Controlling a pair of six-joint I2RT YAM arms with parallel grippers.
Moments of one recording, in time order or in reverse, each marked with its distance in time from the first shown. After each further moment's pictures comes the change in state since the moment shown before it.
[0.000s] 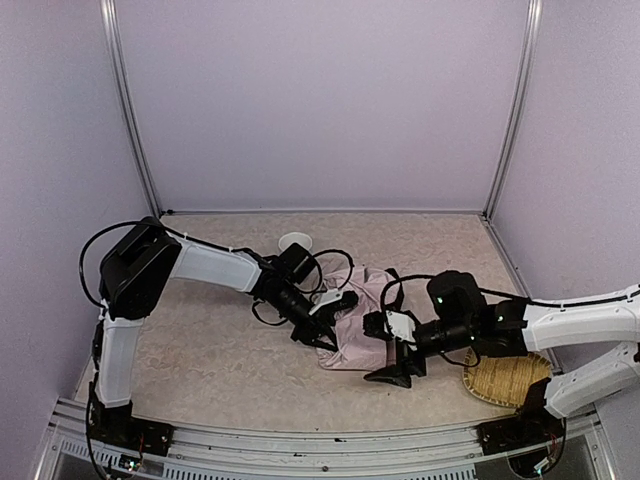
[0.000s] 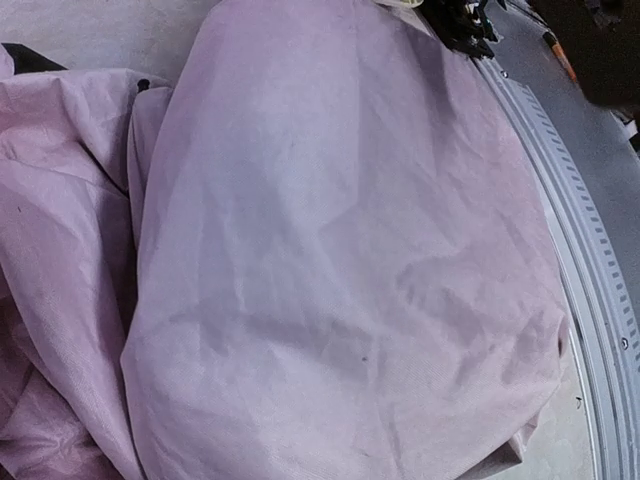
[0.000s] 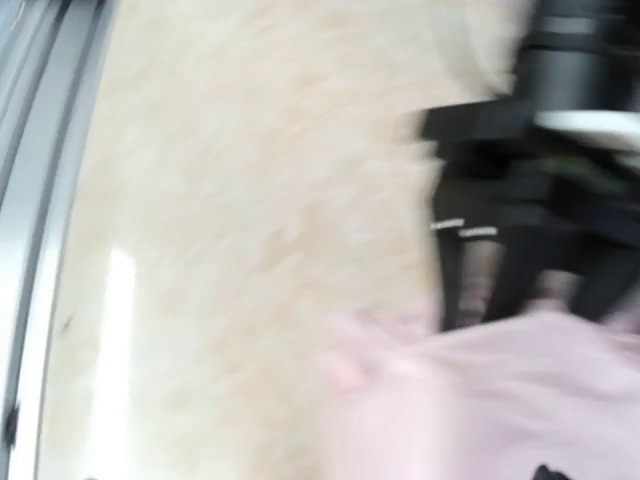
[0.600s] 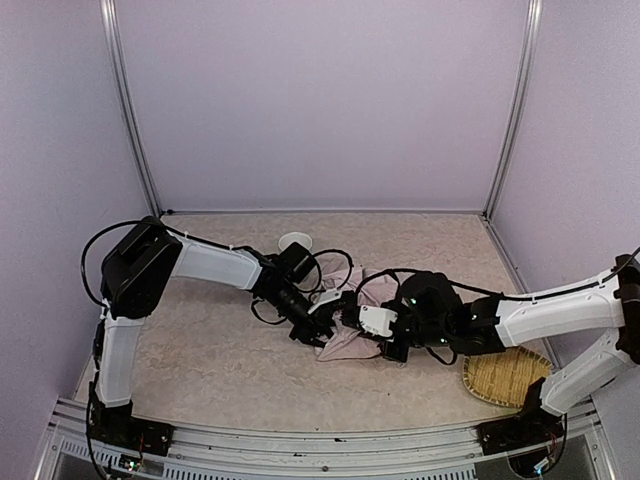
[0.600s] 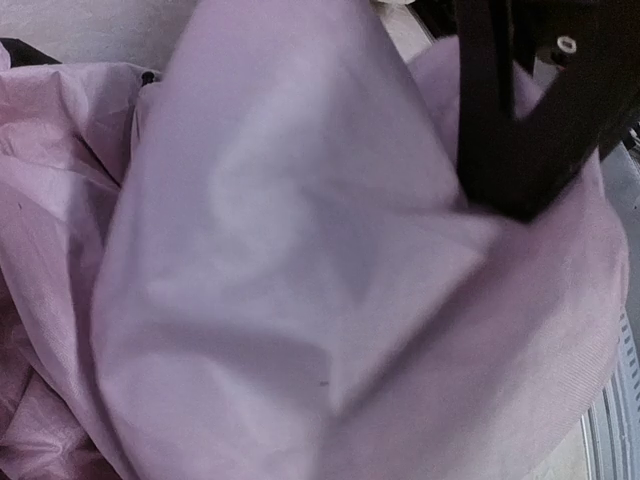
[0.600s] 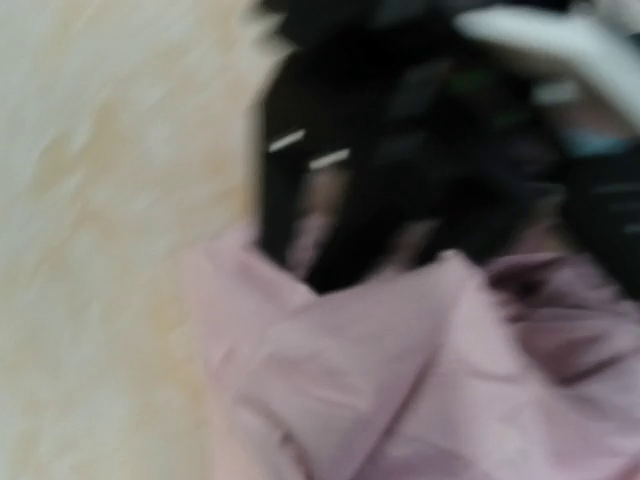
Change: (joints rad) left arm 0.005 0.014 0.025 -0.056 0.022 0.023; right arm 0.098 0.179 0.072 0.065 0.412 -0.131
